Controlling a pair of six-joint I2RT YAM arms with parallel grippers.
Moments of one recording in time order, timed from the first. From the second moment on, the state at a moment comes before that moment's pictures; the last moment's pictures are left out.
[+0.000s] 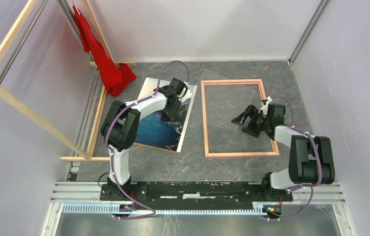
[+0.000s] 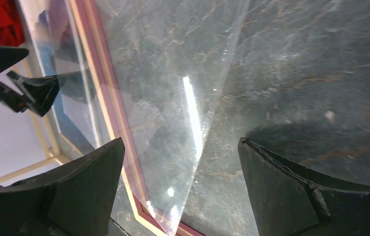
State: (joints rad) left arm -0.53 1.99 1.40 -0.51 -0.30 0.44; right arm -0.07 1.44 0.56 0.02 -0.54 0.58
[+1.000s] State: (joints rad) left arm -0.55 2.00 1.41 -0.50 -0.32 0.44; right arm 0.02 1.51 0.27 0.89 -0.70 1.12
